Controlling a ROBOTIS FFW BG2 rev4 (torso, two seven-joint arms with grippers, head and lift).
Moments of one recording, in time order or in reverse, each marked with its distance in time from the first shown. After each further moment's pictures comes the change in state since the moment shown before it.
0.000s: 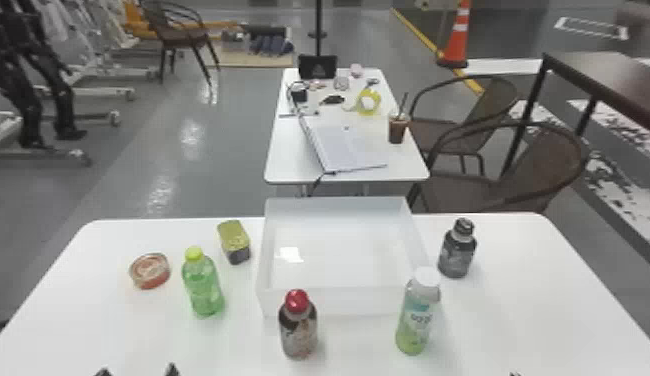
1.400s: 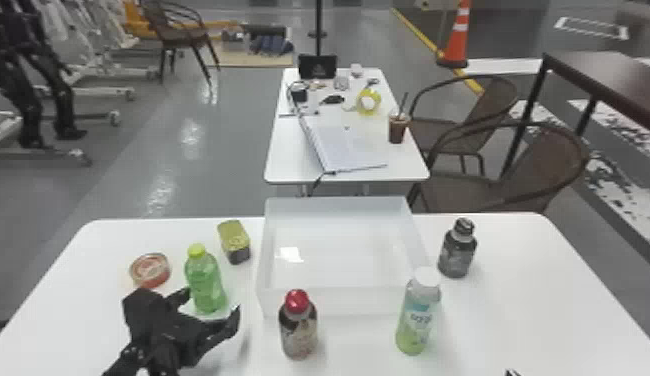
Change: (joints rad) left arm -0.440 0.008 -0.003 0.345 -0.272 0.115 -0.262; right arm -0.018 0.001 0.008 0.016 -0.007 0.000 0.000
